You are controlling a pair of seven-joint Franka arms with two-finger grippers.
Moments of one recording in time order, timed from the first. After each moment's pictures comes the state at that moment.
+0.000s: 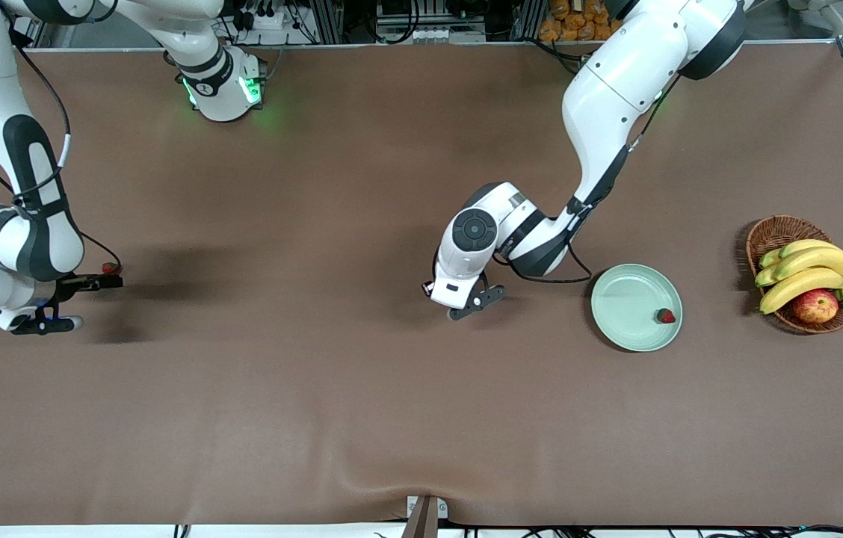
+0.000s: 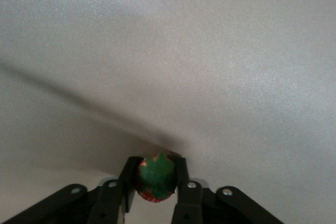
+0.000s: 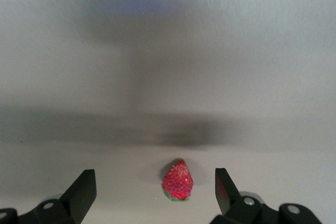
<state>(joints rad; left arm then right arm) -0.43 0.85 -0.35 -1.54 0.22 2.37 -1.29 -0.15 0.56 -0.19 -1.83 0.02 2.07 -0.39</state>
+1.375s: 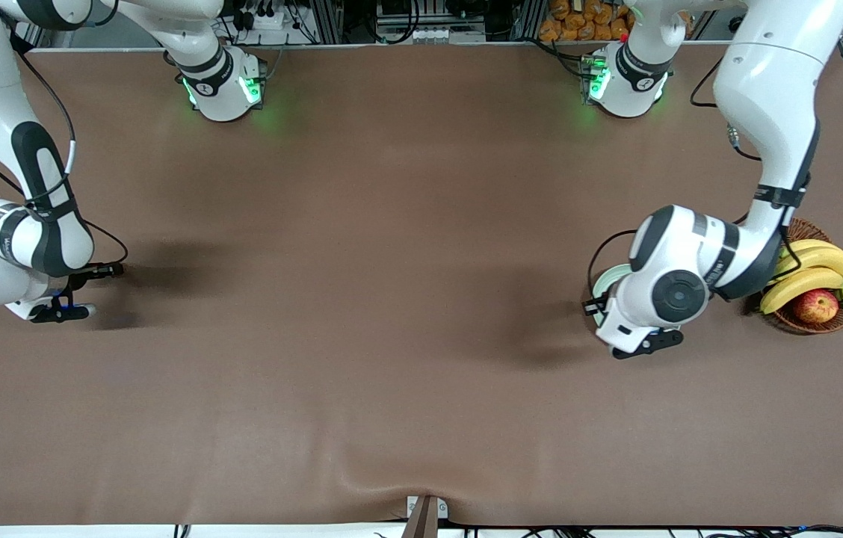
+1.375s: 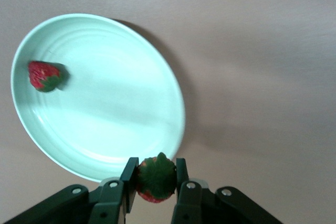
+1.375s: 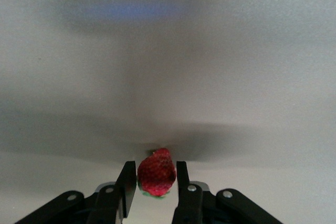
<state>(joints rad) 0.04 0.61 -0.35 -1.66 0.22 1.96 -0.61 -0.16 0.58 -0.19 -1.88 -0.01 2.07 -0.43</state>
